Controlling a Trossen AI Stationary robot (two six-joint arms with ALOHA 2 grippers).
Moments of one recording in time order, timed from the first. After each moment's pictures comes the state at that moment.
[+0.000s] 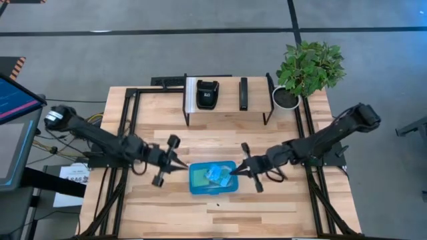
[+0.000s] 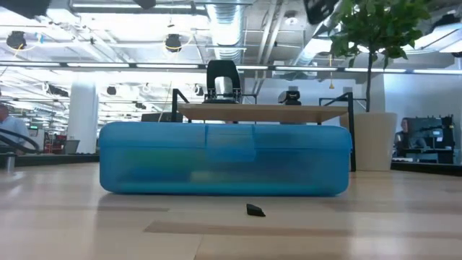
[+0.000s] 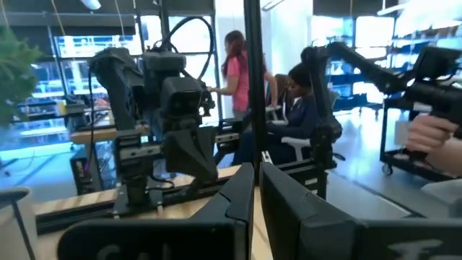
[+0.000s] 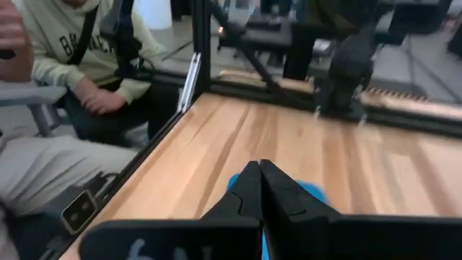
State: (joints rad) left arm -0.33 1.06 0.46 0.76 0.00 0.07; right arm 0.37 1.30 0.74 0.35 0.11 -0.02
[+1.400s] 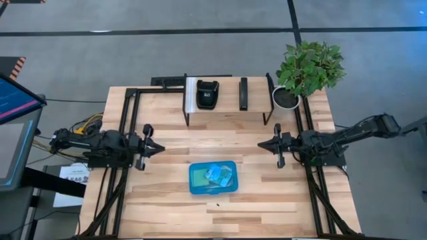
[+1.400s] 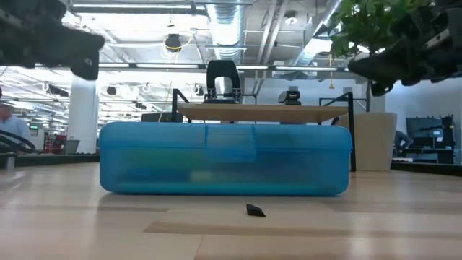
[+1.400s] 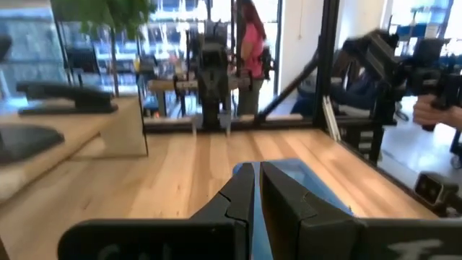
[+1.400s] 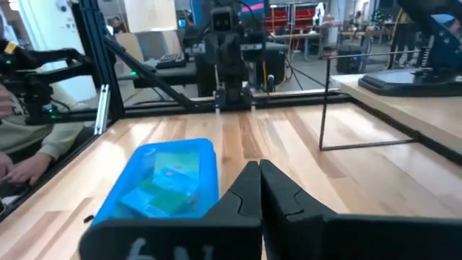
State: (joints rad) left arm -0.15 0.01 0.02 0.05 -0.06 0.00; right arm 0.15 0.57 0.02 0.55 0.19 0.08
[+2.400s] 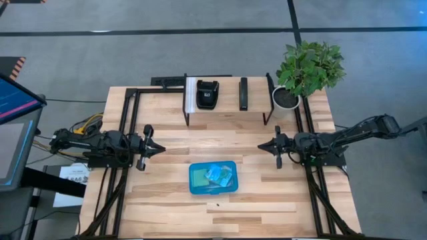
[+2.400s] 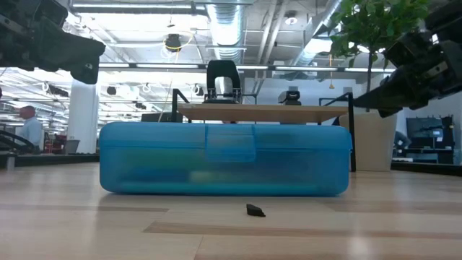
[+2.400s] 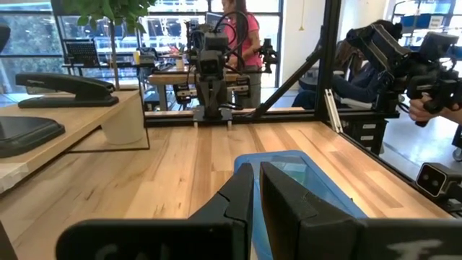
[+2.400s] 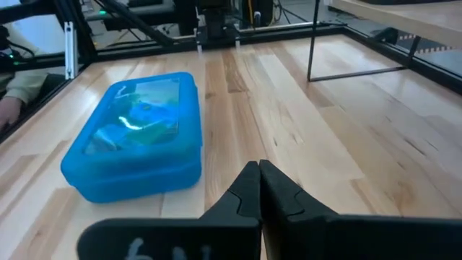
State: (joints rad) left arm -0.15 0.01 0.02 0.00 -0.06 0.00; right arm 0.13 0.57 0.01 0.33 0.21 0.15
